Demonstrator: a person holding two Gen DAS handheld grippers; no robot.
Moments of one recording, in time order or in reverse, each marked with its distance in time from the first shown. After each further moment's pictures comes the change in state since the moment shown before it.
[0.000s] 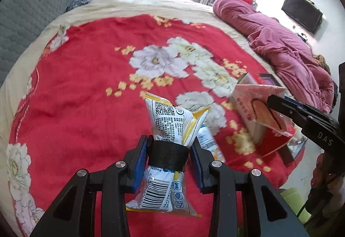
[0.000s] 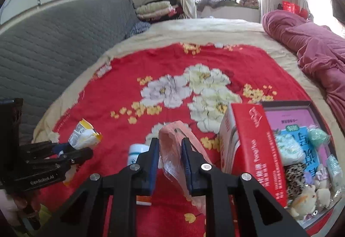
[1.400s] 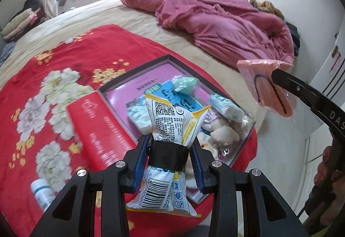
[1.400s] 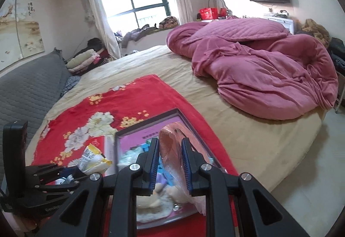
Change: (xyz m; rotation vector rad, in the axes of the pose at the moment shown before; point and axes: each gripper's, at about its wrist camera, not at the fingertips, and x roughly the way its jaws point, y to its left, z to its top) left arm 0.070 -0.313 0.028 0.392 0.099 -0.197; right arm -0.173 -0.241 -0.052 0.341 -0.220 -0.335
